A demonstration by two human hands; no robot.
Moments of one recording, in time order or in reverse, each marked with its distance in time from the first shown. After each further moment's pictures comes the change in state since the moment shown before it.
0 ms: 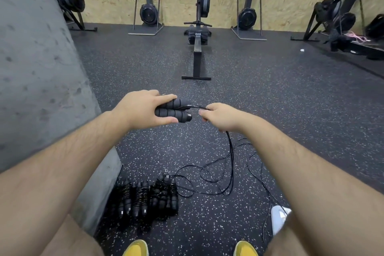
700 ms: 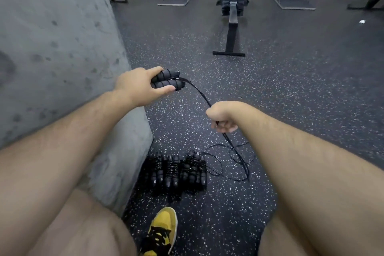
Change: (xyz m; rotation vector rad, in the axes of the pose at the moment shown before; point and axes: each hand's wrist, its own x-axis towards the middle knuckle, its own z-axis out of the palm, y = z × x) left_hand -0.051 -0.081 0.014 0.021 -0.042 -0.443; right_hand 0.076 -0.040 0.102 -0.055 -0.385 0.327
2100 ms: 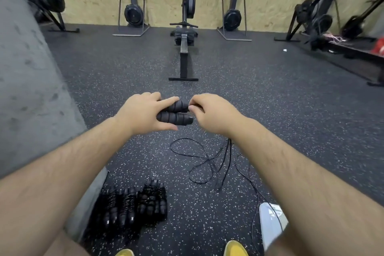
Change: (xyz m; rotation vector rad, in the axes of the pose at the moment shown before) left_hand 0.023 0.135 -0.002 0.025 0.184 0.557; right_hand -0.107 0.082 -0.072 -0.294 0.796 -0.531
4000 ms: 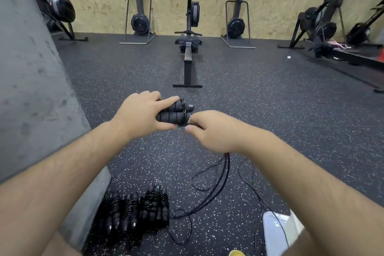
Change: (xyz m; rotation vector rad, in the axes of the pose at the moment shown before) left_hand -0.007 0.006 -0.037 -0.010 0.105 0.003; right_hand -0.038 -0.042 -0.039 0.007 -0.291 -0.043
